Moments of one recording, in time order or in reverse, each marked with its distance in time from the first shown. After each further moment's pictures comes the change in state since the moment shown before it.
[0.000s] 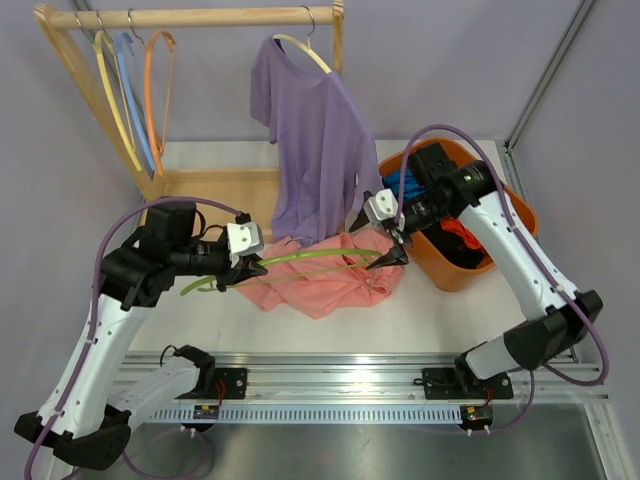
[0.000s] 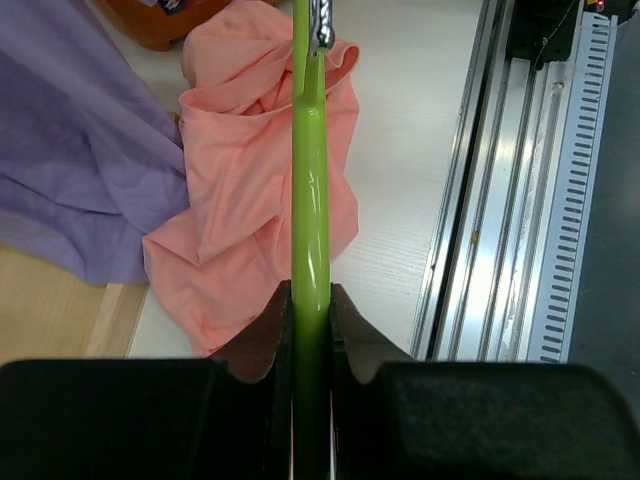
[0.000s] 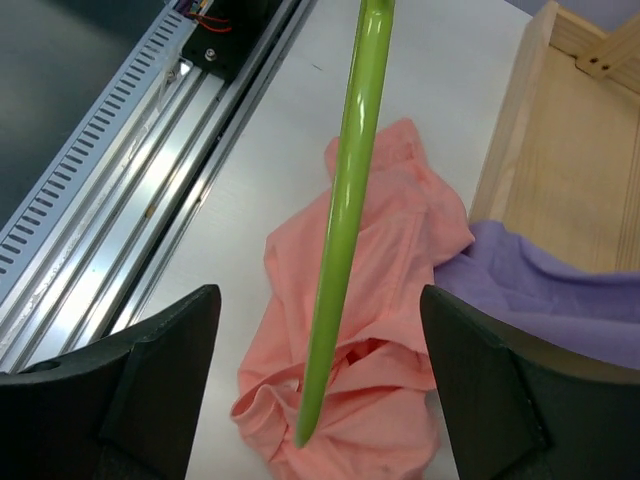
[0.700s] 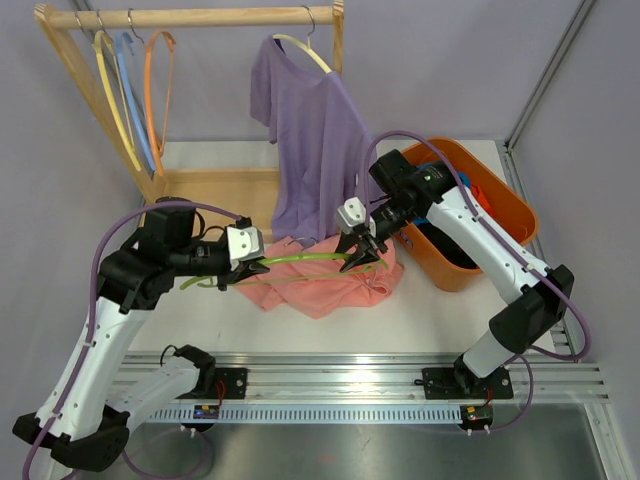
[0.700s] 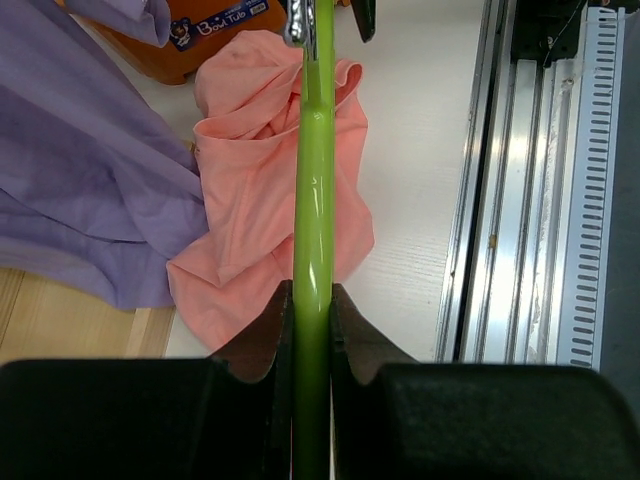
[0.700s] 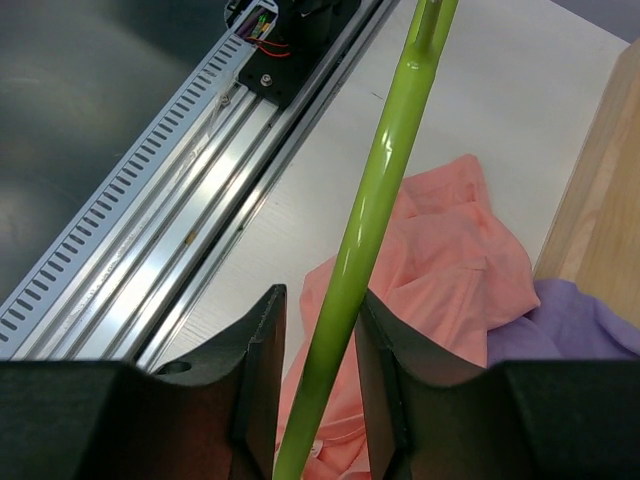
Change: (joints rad) left arm -0.013 -0.006 0.005 0.036 0.015 0.054; right arm 0.156 0.165 0.056 0.012 -0.040 0.039
